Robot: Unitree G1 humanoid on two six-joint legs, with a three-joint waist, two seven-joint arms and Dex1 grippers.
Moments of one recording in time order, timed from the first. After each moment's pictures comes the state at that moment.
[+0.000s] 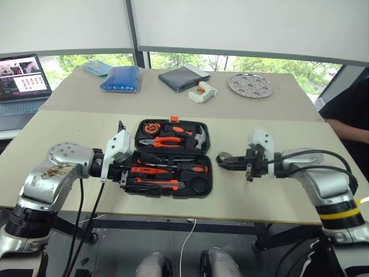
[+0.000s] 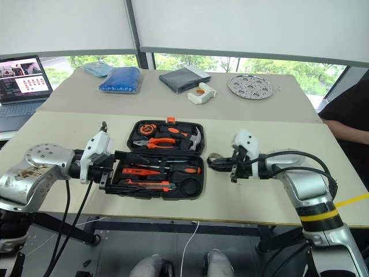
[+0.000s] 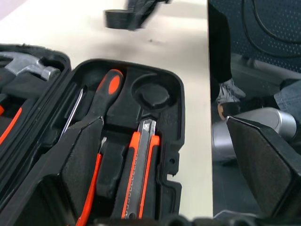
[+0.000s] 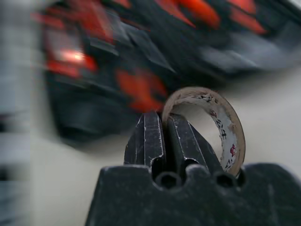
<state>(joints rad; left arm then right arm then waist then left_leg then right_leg) -0.46 0.86 -0.04 -0.23 -0.50 0.56 -1.31 -0.48 -0.75 0.14 -0.30 0.46 0.70 1.11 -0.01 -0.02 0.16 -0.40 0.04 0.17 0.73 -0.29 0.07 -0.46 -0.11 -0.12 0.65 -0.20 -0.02</state>
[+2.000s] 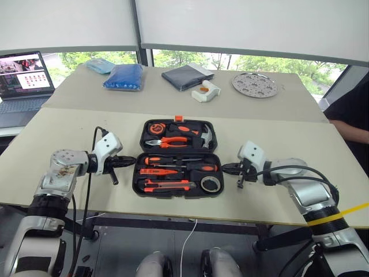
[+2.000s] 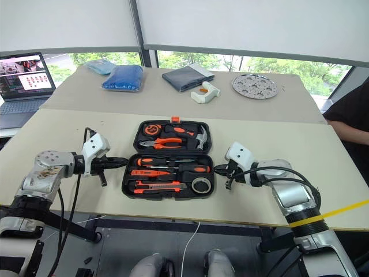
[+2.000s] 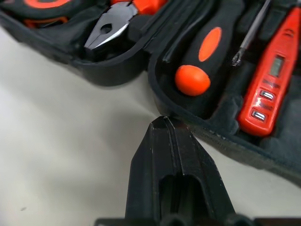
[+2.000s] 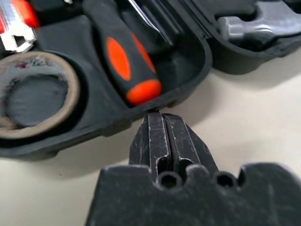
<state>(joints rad) -0.57 0.74 -0.05 0.41 -0.16 0.20 -1.18 -0.48 -0.67 0.18 0.06 0.18 0.38 0.97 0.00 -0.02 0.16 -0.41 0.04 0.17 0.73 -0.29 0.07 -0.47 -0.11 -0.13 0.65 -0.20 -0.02</state>
